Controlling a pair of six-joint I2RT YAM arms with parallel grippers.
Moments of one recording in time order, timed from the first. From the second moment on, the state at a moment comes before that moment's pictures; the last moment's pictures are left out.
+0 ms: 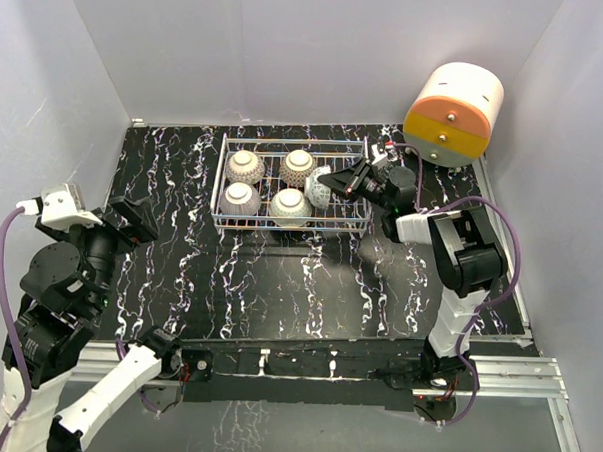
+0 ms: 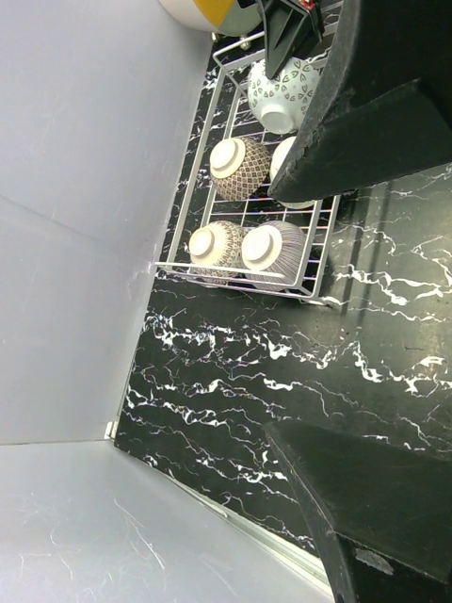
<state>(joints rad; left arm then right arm) -0.48 0.50 1.20 -0.75 -0.61 -0.25 0.26 1.90 0.92 1.04 -0.71 1.22</state>
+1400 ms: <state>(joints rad) -0.48 0.51 1.20 -0.73 -0.61 -0.25 0.27 1.85 0.90 0.86 -0.52 1.23</state>
